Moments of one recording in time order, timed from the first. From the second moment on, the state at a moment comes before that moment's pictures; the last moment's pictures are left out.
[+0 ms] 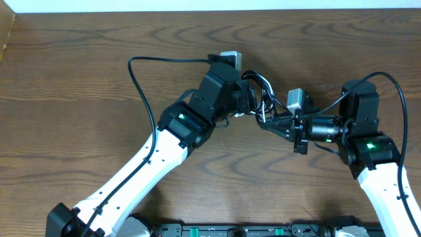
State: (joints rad) left arm -0.67 1.45 1.22 -0.39 0.03 -0.67; right arm 0.14 1.10 0.84 -0.40 -1.20 -0.43
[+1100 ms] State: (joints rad) left arm -0.57 1.45 1.22 -0.43 -0.06 -0.82; right arm 0.14 1.10 0.84 -0.49 -0.91 -0.11
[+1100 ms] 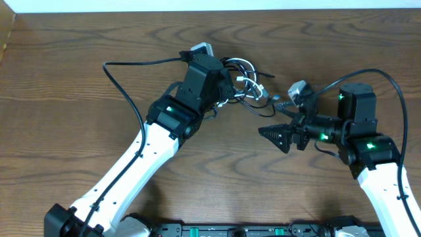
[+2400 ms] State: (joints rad) left arm -0.57 1.45 1.22 -0.42 0.45 -0.64; right arm 0.14 1.10 0.84 -0.46 -0.33 0.25
